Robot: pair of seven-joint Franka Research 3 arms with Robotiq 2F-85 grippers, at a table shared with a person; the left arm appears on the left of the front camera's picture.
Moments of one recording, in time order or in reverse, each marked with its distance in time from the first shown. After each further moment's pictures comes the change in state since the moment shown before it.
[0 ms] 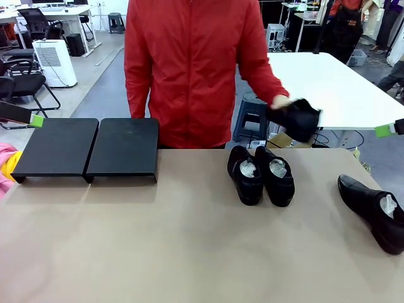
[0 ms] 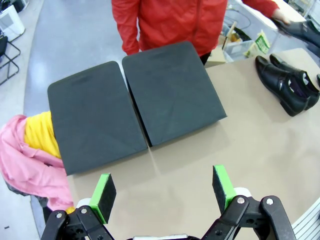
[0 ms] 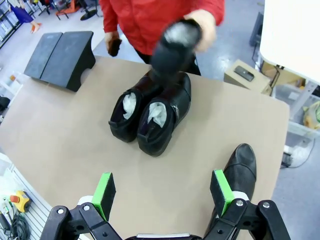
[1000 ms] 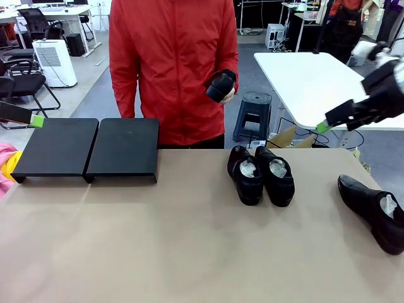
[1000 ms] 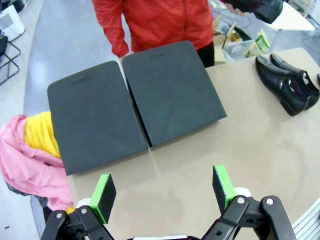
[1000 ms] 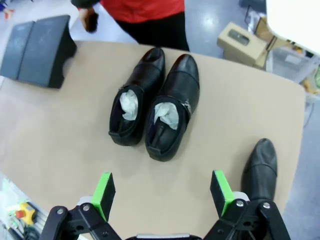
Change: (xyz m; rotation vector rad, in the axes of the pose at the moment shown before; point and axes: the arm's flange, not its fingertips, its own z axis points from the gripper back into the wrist) left arm 0.000 0.000 -0.001 0.001 0.002 -0.001; right arm 0.064 0.054 -0.100 -0.102 0.227 -0.090
